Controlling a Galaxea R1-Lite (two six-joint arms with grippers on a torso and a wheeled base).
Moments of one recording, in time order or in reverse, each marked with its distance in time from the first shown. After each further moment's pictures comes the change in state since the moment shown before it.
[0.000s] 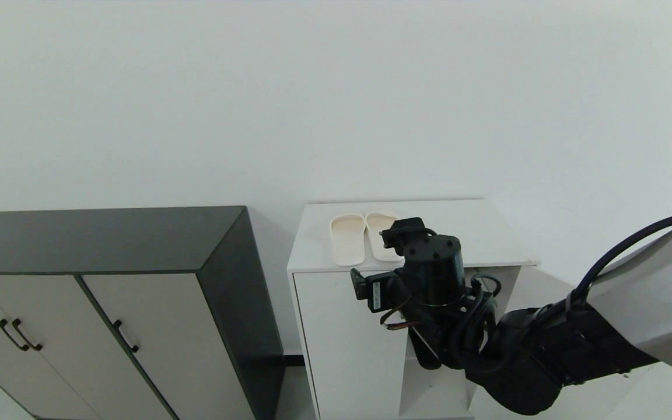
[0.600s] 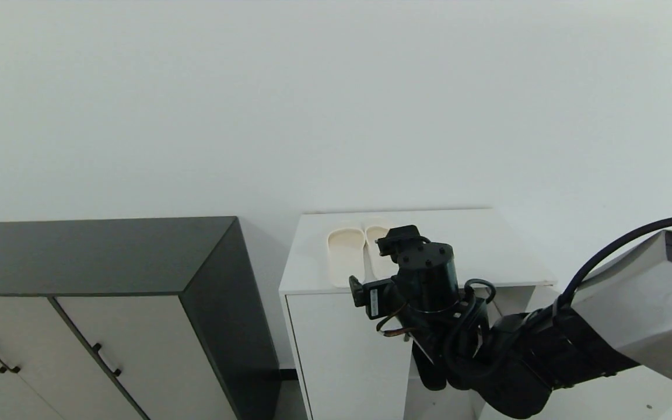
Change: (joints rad) left arm 0.000 0.000 0.000 0.000 0.000 -0.001; right arm 0.003 0.027 -0.001 0.001 -0.002 0.000
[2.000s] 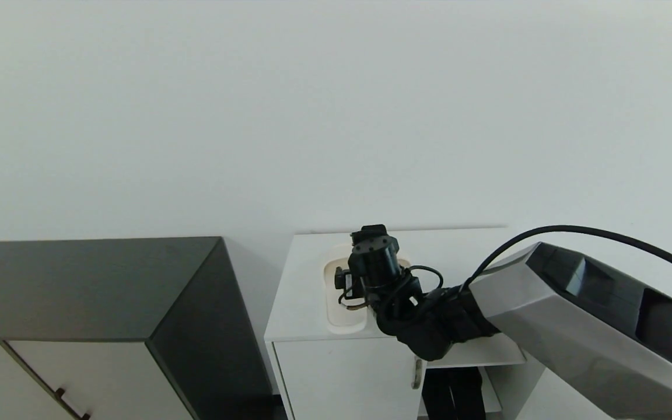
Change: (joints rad) left arm 0.000 0.000 0.000 0.000 0.001 -0.001; right arm -0.055 0.314 -0.499 0.257 -0.051 0.075
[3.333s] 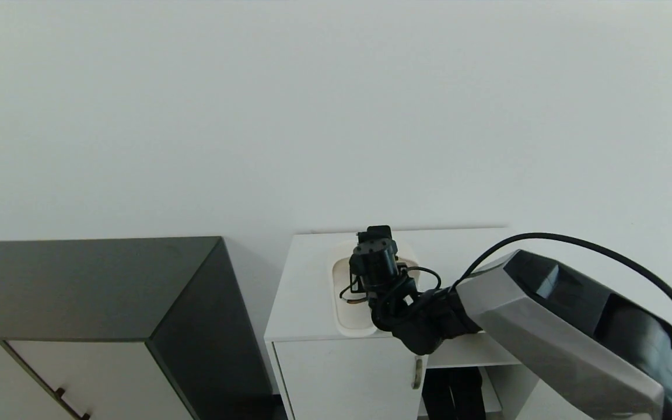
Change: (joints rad) left arm 0.000 0.000 0.000 0.000 0.000 0.000; right arm -0.025 0.067 -0.061 -0.041 -0.115 -0.027
